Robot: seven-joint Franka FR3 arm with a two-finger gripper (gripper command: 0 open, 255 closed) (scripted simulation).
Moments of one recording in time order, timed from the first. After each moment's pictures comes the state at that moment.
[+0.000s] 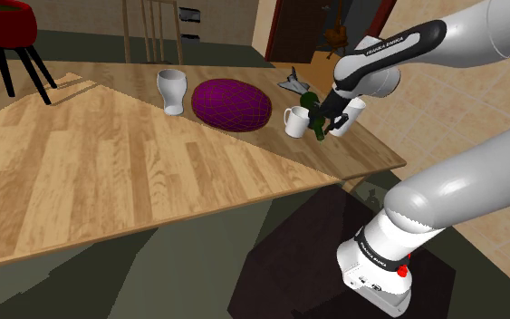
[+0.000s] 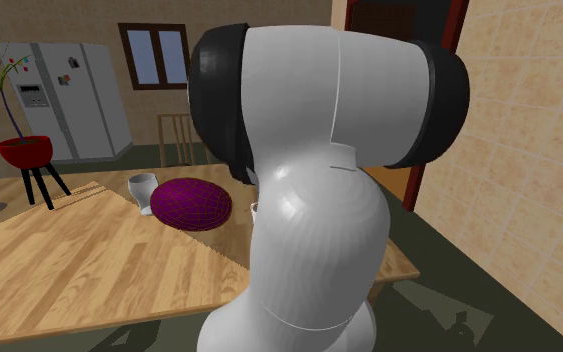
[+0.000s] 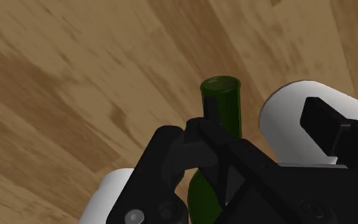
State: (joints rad) arm -0.33 -0.30 -0.23 -2.63 0.06 2.44 0.37
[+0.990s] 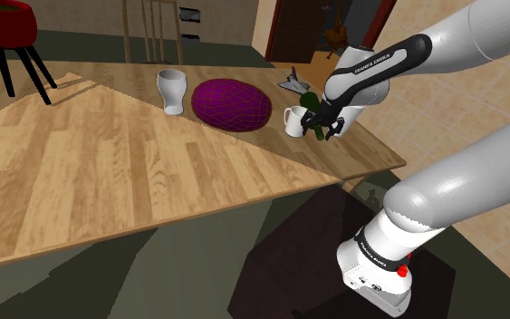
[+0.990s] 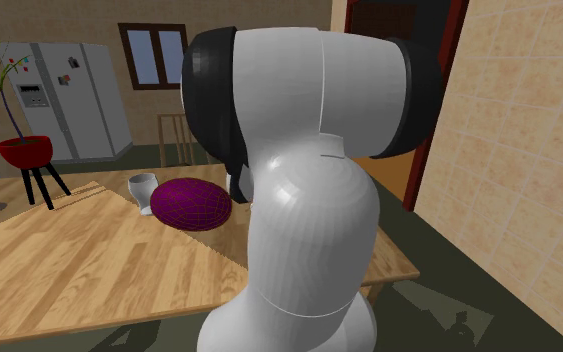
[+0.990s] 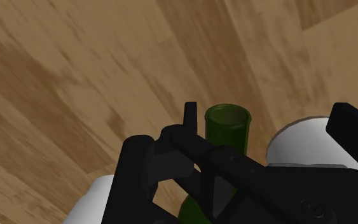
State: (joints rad) arm -0.34 -0.25 -0.16 -2.67 -0.08 2.51 0.43
